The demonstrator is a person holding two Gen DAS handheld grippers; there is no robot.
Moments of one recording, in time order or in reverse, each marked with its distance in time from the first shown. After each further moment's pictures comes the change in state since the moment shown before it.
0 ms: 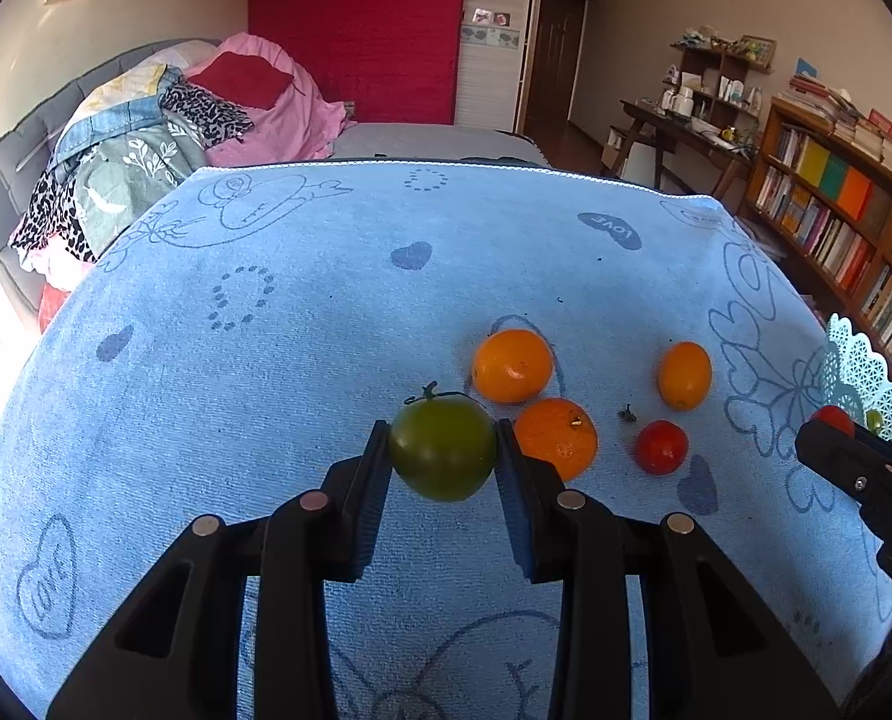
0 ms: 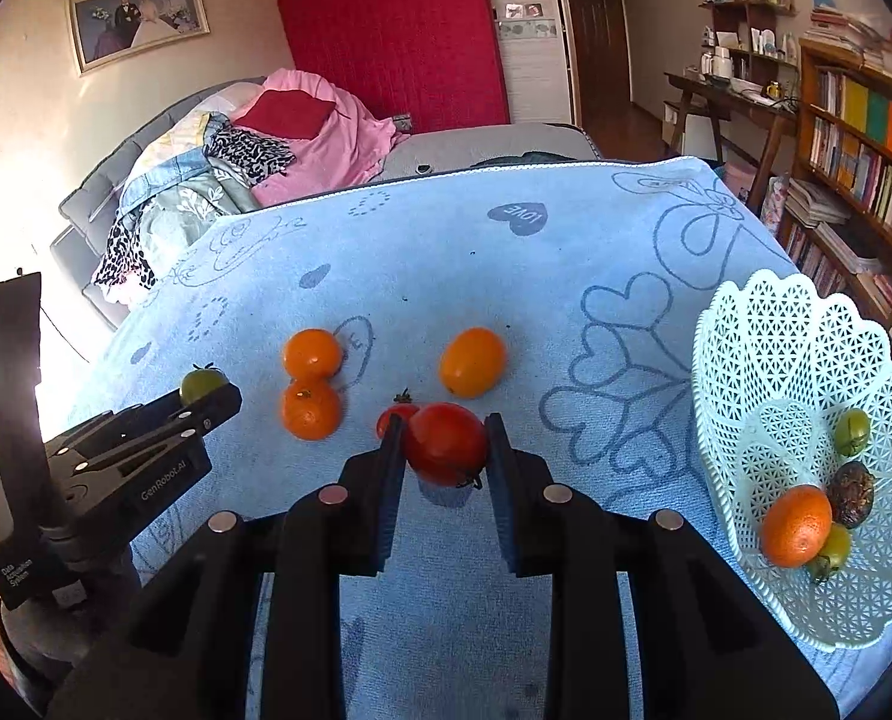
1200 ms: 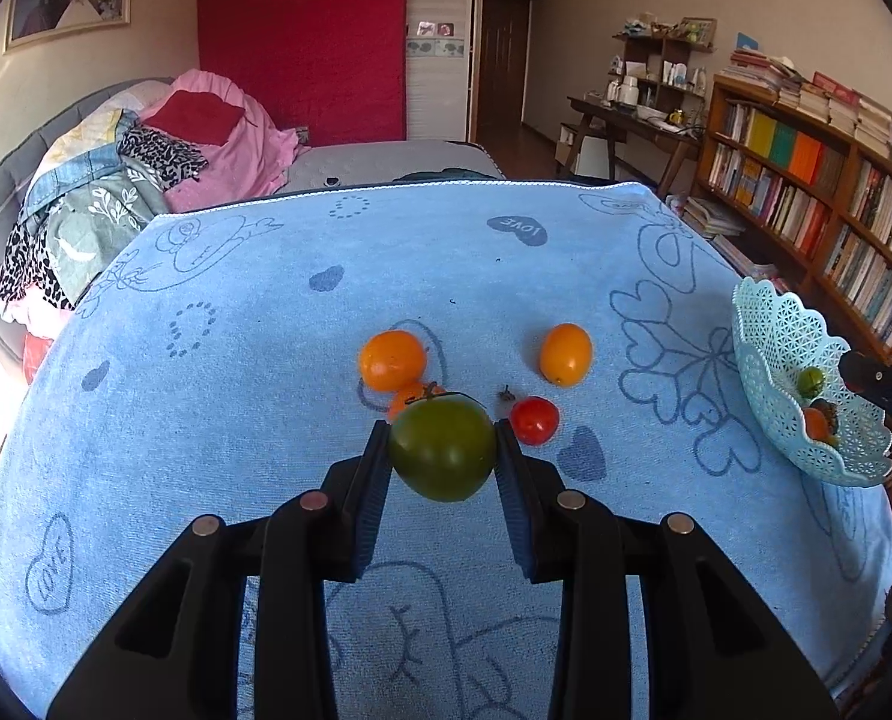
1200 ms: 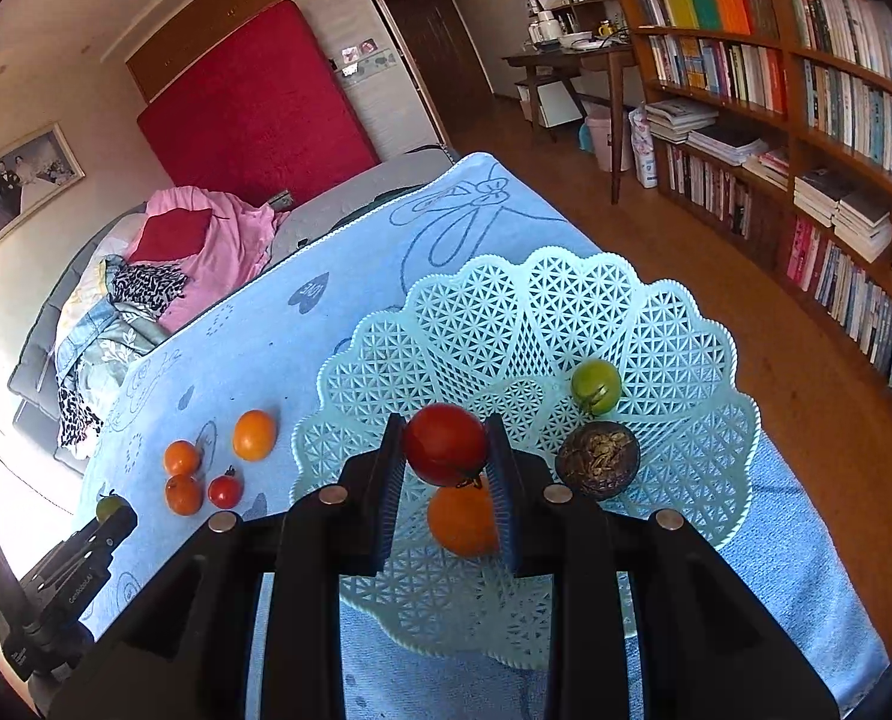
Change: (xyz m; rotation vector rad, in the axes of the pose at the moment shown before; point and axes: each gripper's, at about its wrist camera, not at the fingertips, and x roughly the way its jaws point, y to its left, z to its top) left arm -0.042 -0.057 -0.008 0.113 -0.030 -0.055; right arm -0.064 -0.160 -0.014 0.377 -0.079 -0.126
